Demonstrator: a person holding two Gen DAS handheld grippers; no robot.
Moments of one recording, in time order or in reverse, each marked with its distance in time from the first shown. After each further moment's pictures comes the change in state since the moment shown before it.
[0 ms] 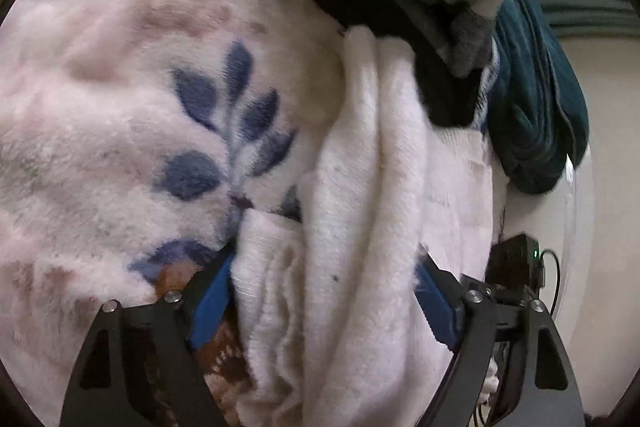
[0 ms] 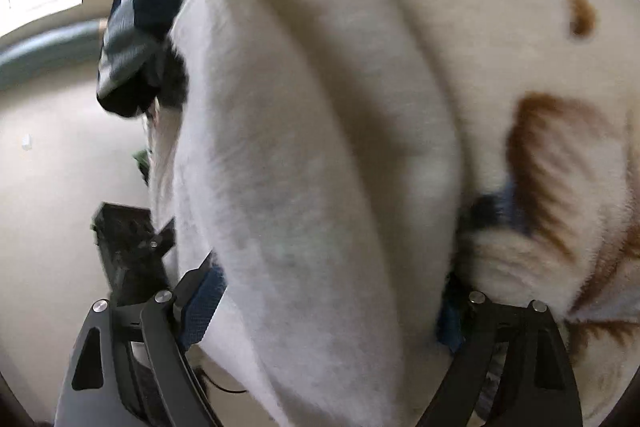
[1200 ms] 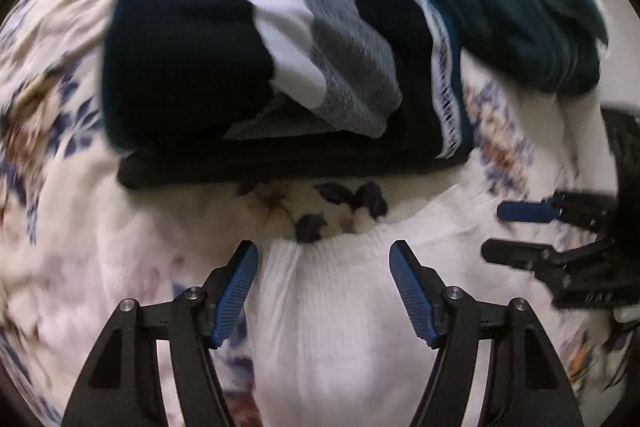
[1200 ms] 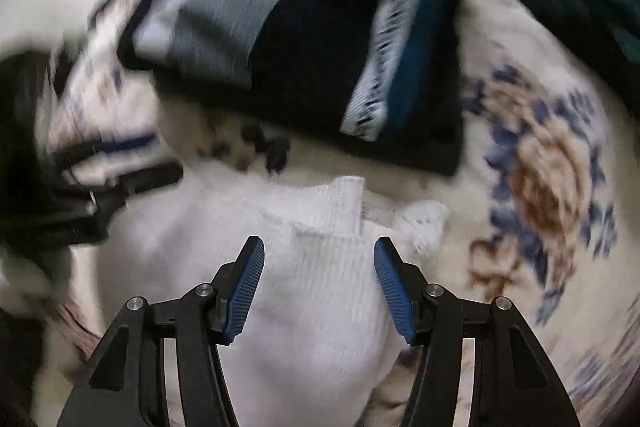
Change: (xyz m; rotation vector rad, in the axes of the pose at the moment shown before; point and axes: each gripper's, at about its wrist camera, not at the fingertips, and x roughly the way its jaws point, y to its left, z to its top) left arm 0.023 -0.118 0.060 0.508 0.001 0.400; right arm -0.006 0.147 0.052 -0.591 -0.033 -0.602
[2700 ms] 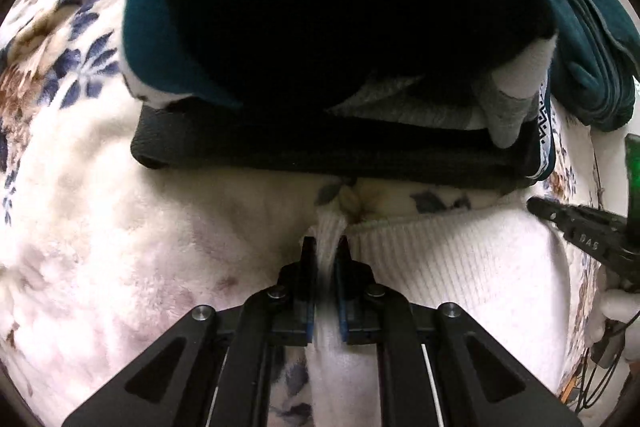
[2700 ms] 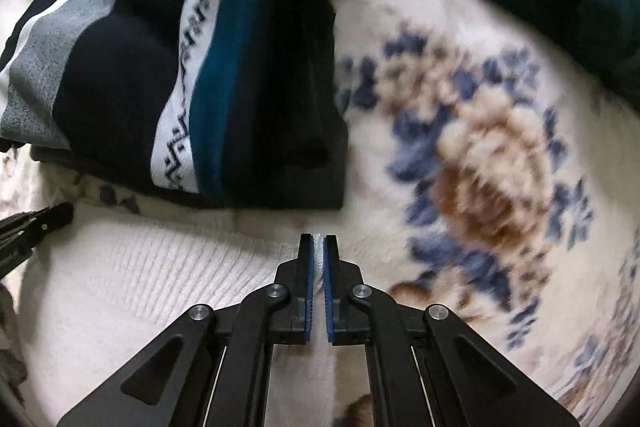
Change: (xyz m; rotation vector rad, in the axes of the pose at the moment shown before) left arm 0.024 0.048 0.005 -0.172 0.007 0.010; right arm 0.031 -0.081 0.003 0.285 -0.068 -0.161
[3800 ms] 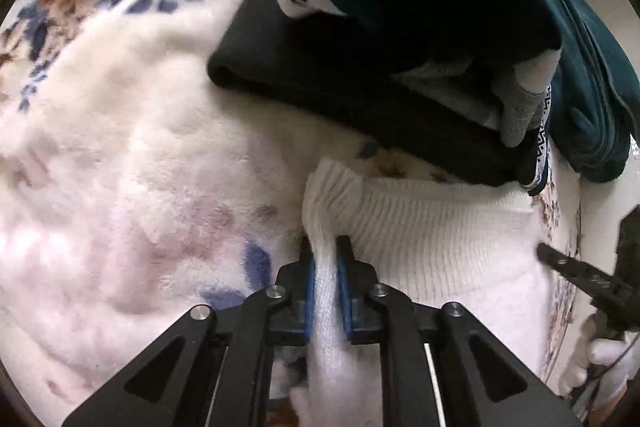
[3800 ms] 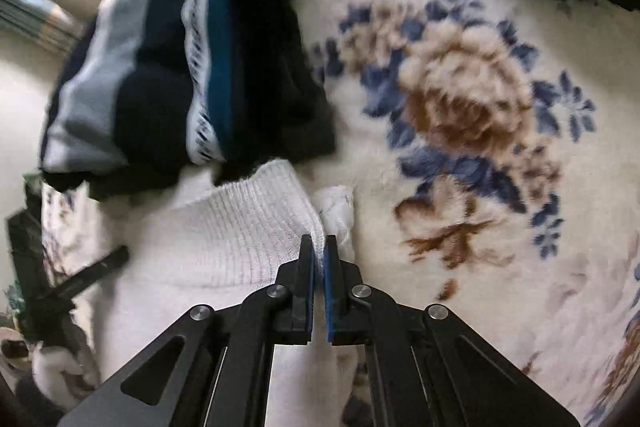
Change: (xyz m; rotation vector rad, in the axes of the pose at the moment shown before) left arm -0.020 0.042 -0.041 -0.202 -0.023 -0.071; right arm -0.029 -0.018 -0.042 0.216 -0.051 0.167
